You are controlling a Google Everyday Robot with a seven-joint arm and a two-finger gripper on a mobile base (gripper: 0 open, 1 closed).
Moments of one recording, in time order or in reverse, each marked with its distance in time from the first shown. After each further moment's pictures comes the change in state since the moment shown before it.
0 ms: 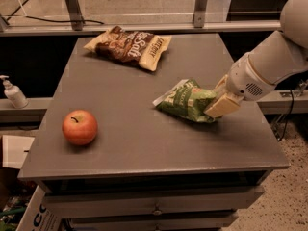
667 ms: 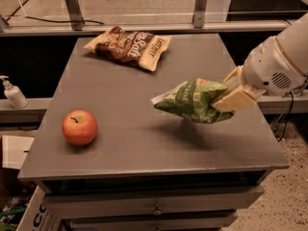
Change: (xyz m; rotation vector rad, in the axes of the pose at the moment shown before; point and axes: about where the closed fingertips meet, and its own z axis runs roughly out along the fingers) arm -0.026 0.045 -0.057 -0.042 -0.094 -0.011
